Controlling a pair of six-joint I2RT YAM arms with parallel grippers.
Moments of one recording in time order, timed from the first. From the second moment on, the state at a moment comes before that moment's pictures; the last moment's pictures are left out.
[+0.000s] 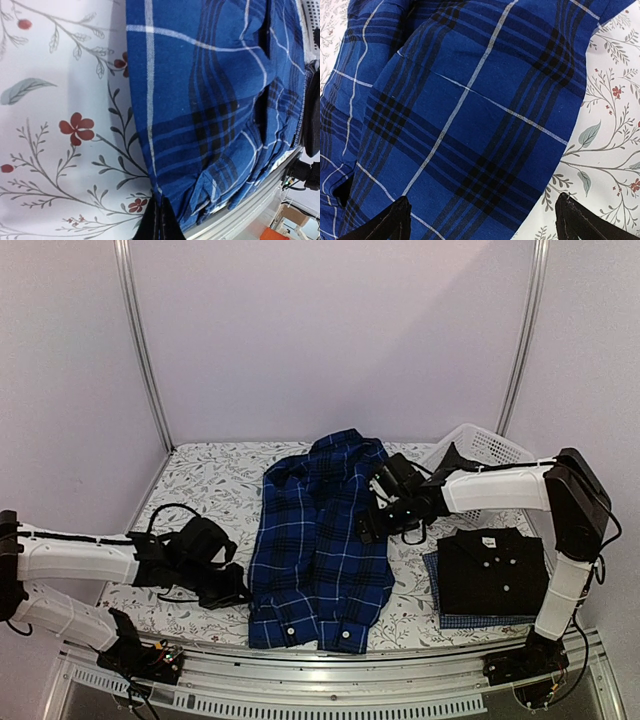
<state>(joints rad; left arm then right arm) -0.85 1.23 0.48 -0.26 0.19 -1.03 0.77 1.85 1.23 -0.37 0.10 0.37</state>
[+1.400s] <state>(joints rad) 0.09 2.11 2.03 -0.56 0.11 -0.46 0.85 1.93 1.27 -0.40 0.07 0.40</state>
